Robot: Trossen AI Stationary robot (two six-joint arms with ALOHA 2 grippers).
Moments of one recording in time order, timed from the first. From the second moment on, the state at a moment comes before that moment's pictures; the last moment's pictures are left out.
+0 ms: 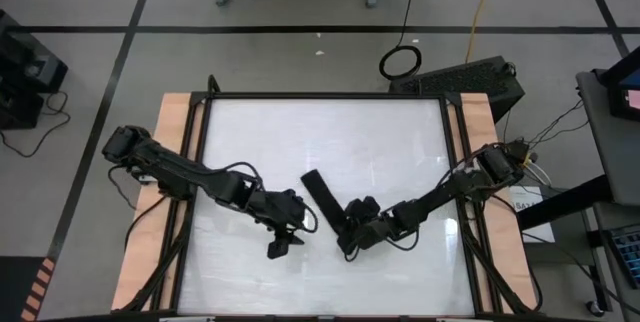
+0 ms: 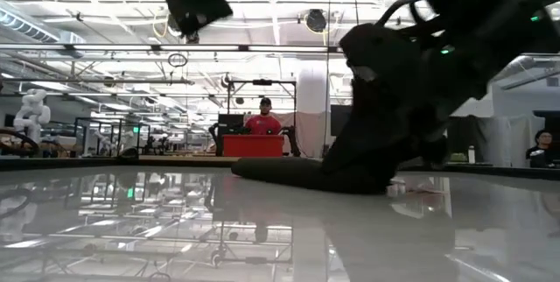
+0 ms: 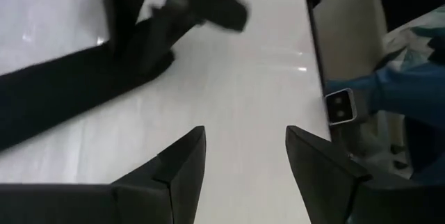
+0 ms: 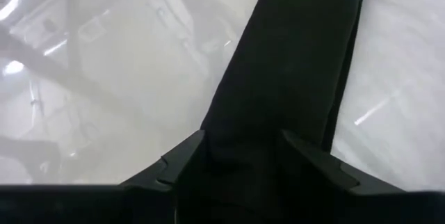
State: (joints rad) left arm -0.33 1.53 1.11 -0.36 0.11 -0.44; right arm 0.43 1.87 0.84 0.14 0.47 1.01
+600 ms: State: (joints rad) left arm -0.42 1.40 1.11 -0.40 0.04 -0.47; right arm 0.29 1.87 0.84 0.32 0.47 0.95
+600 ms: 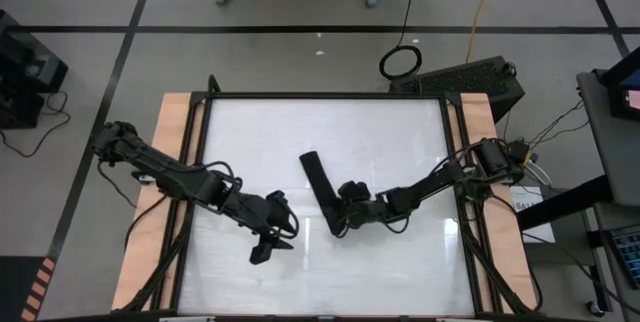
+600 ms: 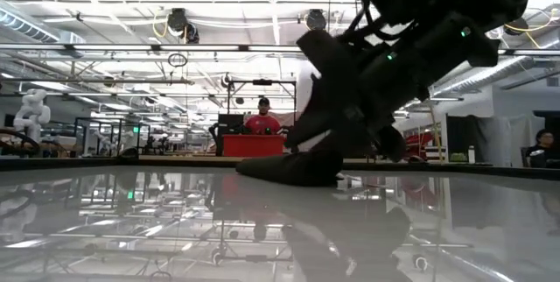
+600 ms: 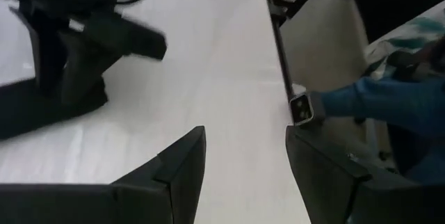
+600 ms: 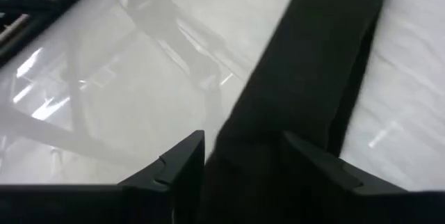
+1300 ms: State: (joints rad) left arm -0.46 1.39 1.11 -0.59 -0.05 -0.46; right arm 0.29 1.60 0.84 0.23 0.47 0.62
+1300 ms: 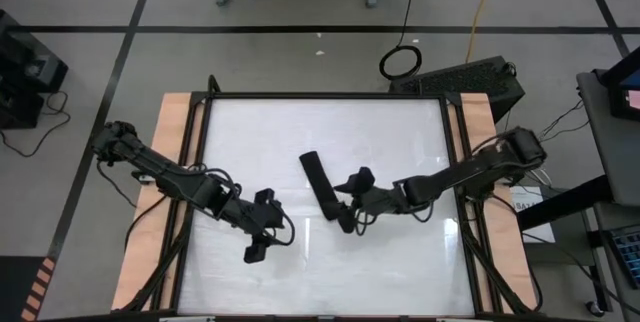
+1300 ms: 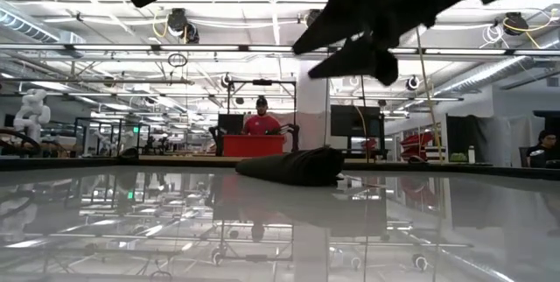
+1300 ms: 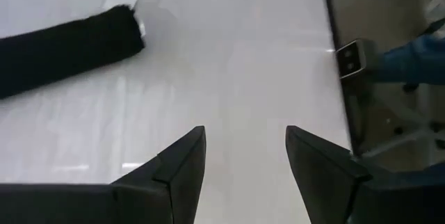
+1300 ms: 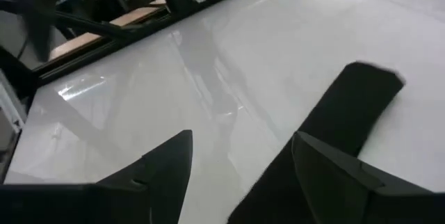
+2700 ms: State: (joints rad) left arm -0.39 0.79 0.54 -0.36 -0.51 -0.57; right arm 0.75 0.80 0.69 -0.55 1.00 0.77
